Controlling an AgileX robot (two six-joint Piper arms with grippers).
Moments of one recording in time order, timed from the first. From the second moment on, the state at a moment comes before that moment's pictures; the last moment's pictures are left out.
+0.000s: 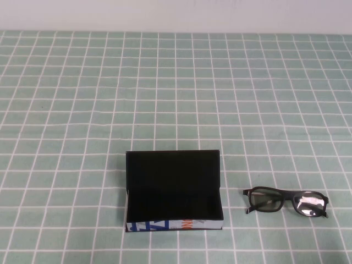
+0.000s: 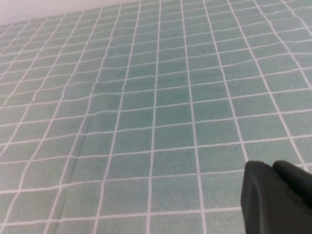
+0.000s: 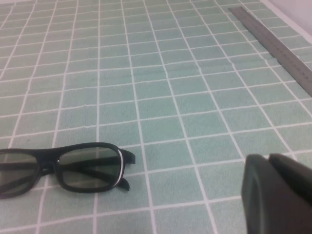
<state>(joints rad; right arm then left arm) -0.07 -0.01 0.03 0.02 0.36 0.08 -0.03 -0.01 0.02 0.23 0.36 -0.06</state>
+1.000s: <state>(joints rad) -0.07 -0.01 0.03 0.02 0.35 0.08 -0.03 -0.01 0.03 0.32 0.34 -0.06</state>
